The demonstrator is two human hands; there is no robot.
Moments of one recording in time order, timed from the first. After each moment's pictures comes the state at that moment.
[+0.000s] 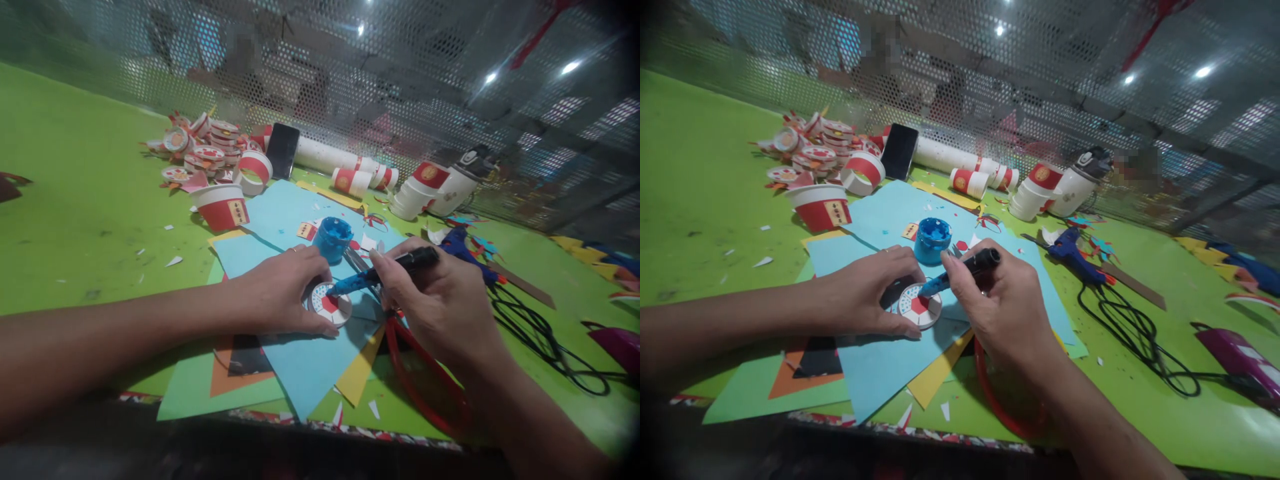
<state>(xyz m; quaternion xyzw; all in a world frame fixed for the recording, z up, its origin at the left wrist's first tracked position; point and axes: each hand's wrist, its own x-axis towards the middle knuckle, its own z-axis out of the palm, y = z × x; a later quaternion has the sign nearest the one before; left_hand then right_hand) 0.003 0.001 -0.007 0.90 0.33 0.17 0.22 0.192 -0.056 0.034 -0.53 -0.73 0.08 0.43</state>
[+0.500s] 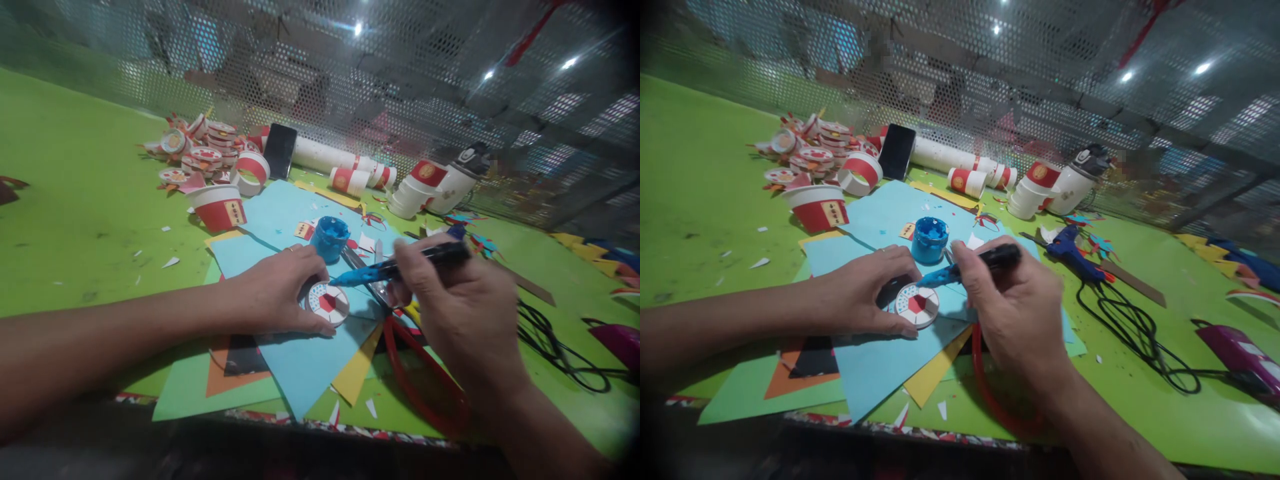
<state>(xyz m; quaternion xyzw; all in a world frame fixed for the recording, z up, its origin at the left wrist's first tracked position) 0.003 0.000 -0.004 0.90 0.34 0.17 0.24 0.191 -0.064 0.037 -0.54 -0.66 0.10 0.52</state>
